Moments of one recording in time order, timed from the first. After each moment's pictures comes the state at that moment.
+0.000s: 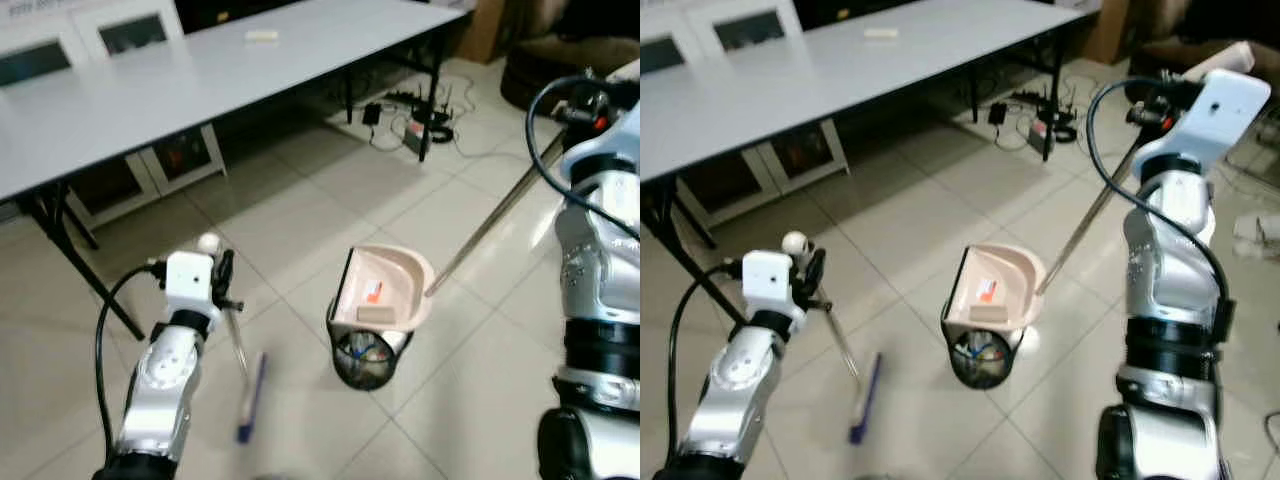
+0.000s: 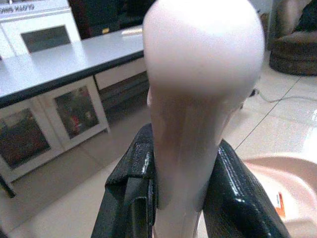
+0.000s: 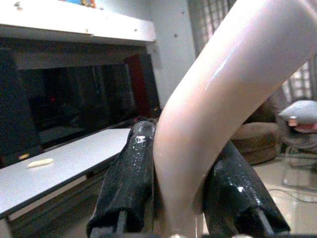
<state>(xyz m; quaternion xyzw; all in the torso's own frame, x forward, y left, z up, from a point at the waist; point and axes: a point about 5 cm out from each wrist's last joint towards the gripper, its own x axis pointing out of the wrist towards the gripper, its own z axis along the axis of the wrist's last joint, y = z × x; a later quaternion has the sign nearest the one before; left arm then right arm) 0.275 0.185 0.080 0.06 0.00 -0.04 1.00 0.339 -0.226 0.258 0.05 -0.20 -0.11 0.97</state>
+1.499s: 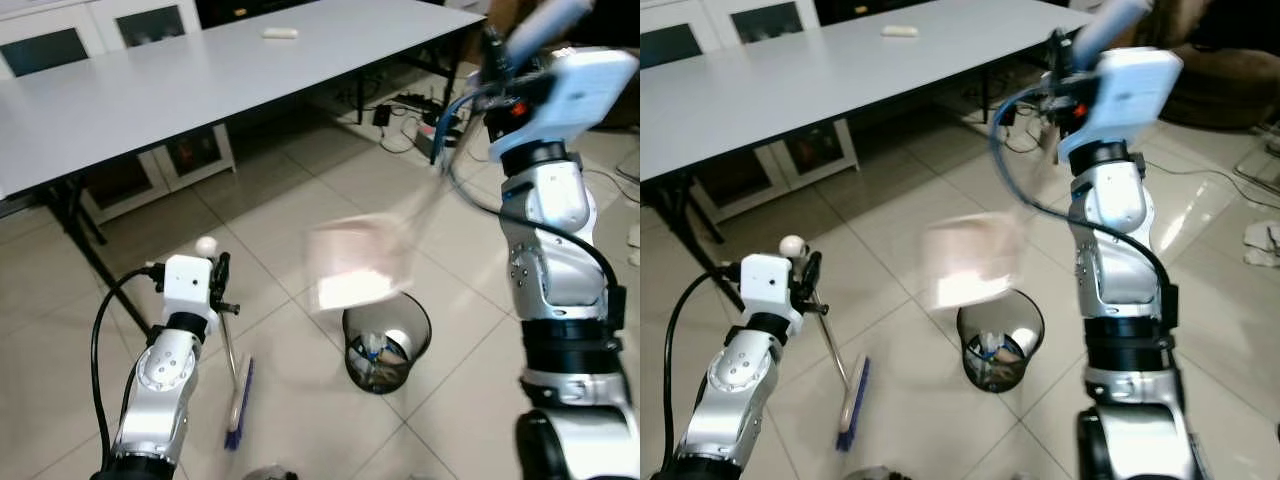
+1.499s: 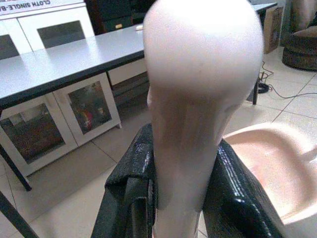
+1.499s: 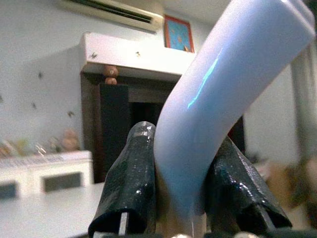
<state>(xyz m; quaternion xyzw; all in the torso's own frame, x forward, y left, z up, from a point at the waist) 0.274 0.186 0.080 0.07 0.00 -0.03 1.00 0.335 -0.158 0.278 0.05 -0.29 0.07 0.95</state>
